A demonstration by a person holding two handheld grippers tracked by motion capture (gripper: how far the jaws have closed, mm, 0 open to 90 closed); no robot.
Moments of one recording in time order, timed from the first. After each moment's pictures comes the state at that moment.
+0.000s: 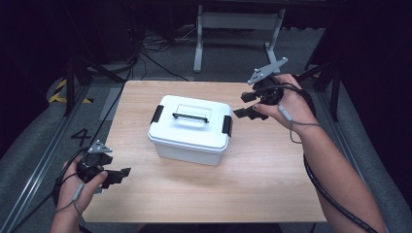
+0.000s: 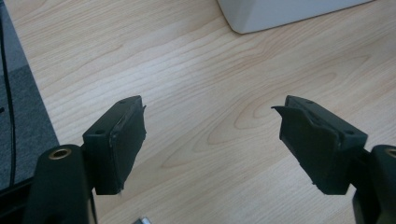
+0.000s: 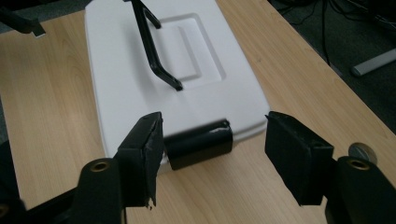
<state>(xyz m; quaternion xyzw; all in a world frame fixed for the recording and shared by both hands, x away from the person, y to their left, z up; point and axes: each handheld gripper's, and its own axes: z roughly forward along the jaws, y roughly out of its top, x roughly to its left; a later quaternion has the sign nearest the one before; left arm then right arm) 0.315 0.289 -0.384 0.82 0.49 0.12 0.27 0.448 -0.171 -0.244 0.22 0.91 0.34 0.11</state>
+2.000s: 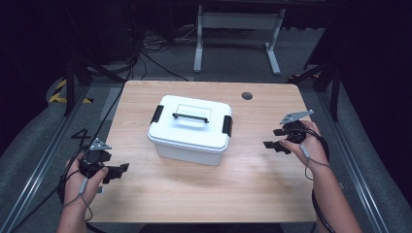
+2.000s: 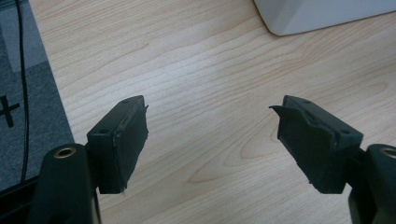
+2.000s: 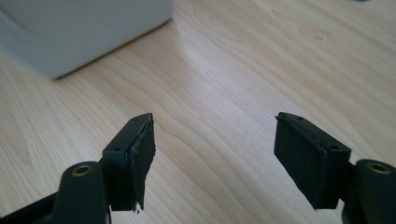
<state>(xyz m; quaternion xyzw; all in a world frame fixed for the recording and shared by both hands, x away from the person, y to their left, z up) 0.329 0.301 -0.403 0.81 0.51 0.15 0.27 0.440 -0.284 -0.404 0.35 0.87 0.32 0.11</state>
